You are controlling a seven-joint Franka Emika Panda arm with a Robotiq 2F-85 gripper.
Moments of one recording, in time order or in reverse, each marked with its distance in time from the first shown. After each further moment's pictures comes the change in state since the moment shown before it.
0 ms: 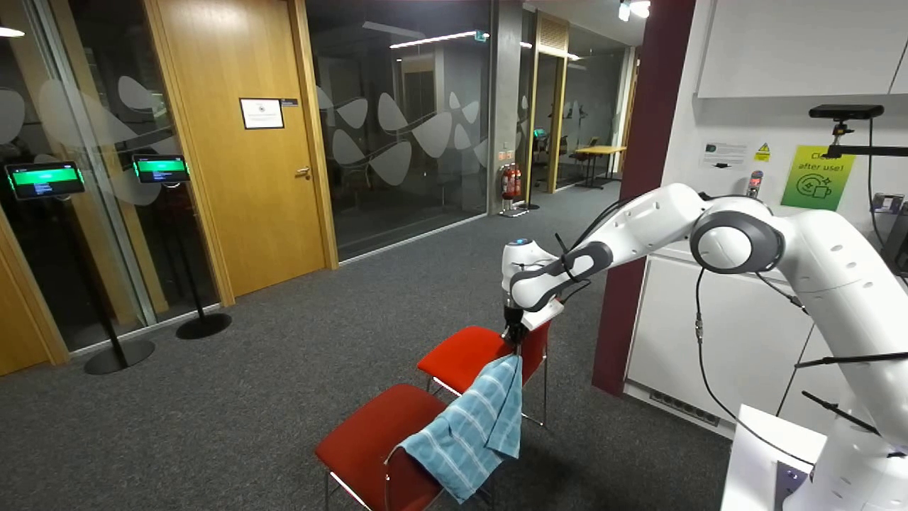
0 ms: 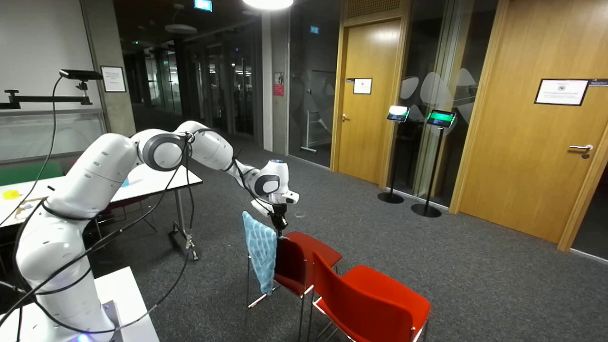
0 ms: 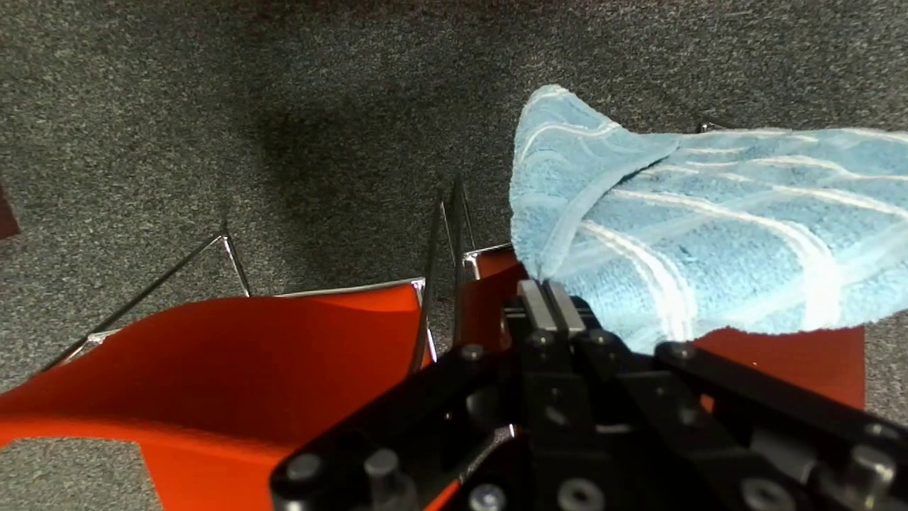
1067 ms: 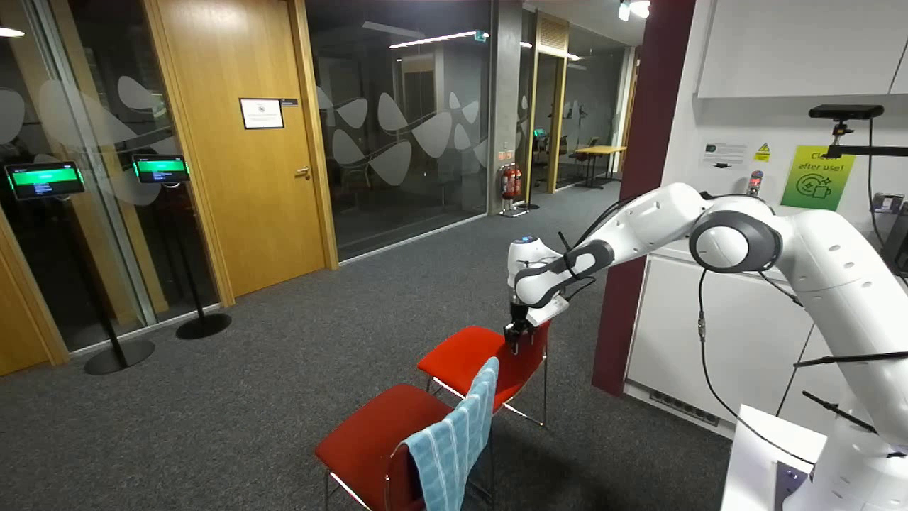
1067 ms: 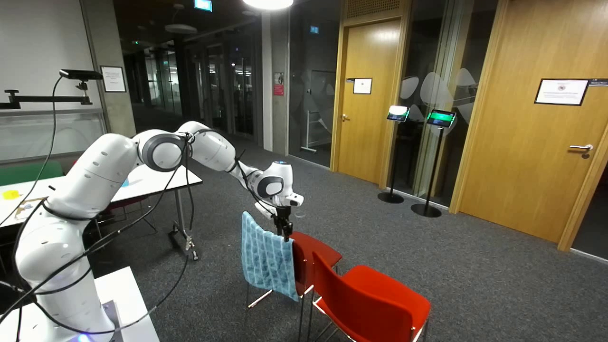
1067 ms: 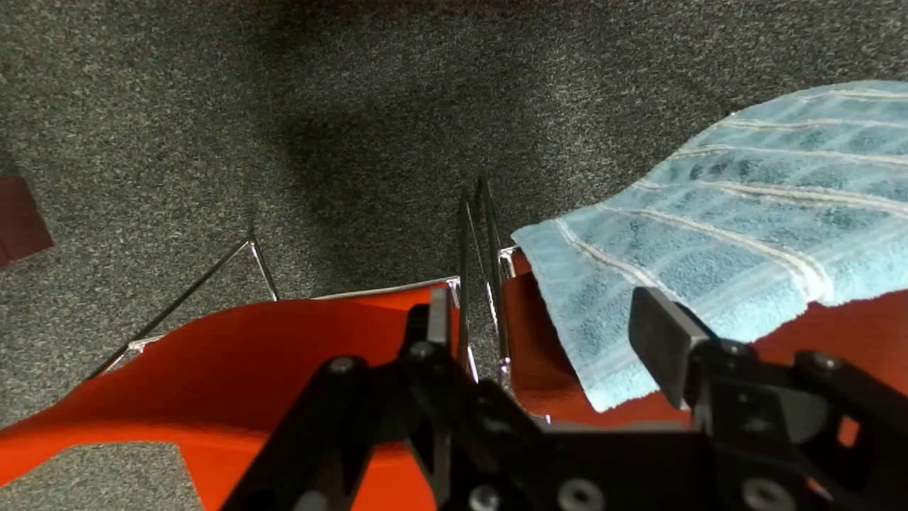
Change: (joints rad) arm -0.019 0.001 -0.024 0.000 0.000 0.000 0.000
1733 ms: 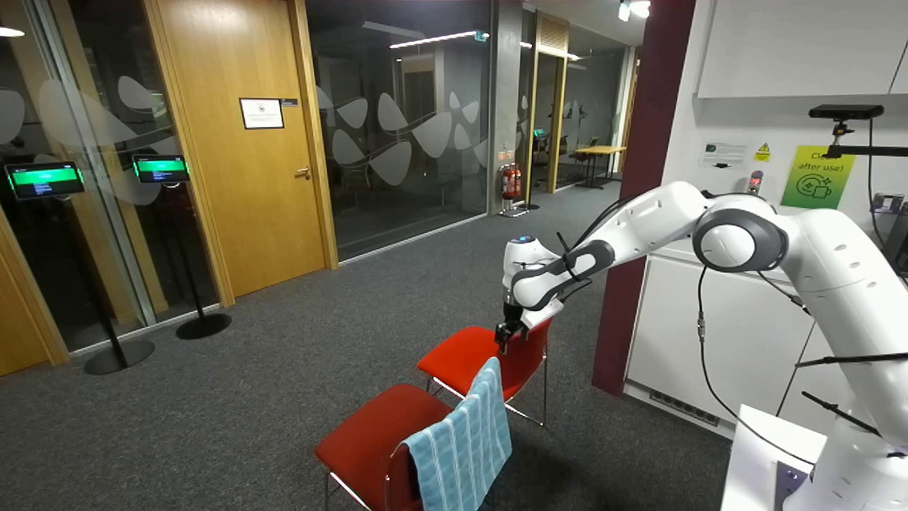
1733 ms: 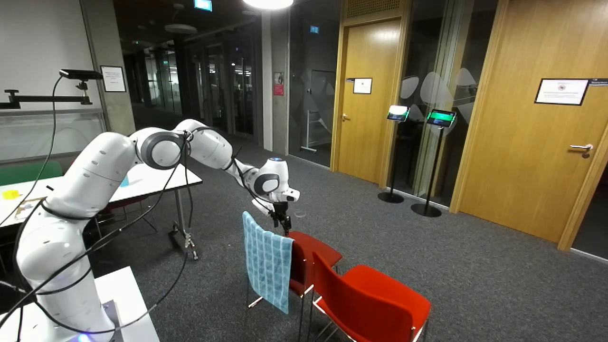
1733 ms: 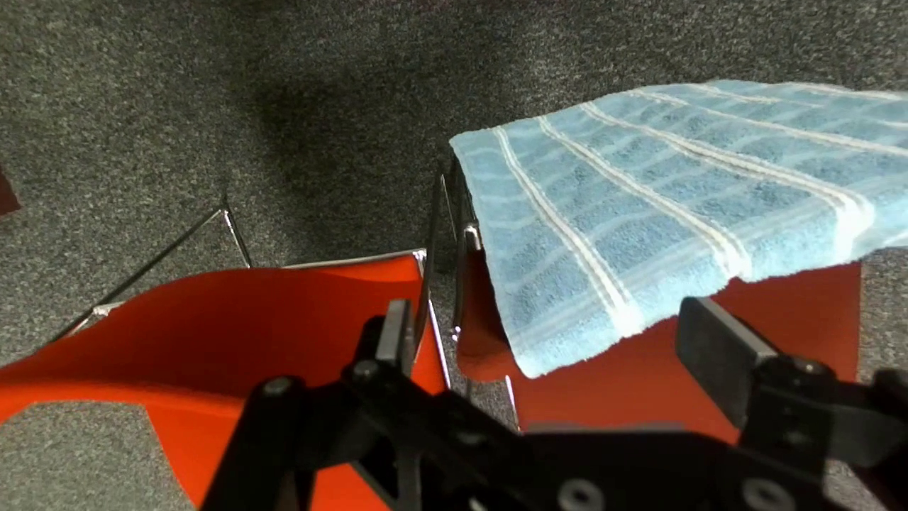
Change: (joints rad) arm 0.027 -0.021 0.015 -0.022 0.000 0.061 0.003
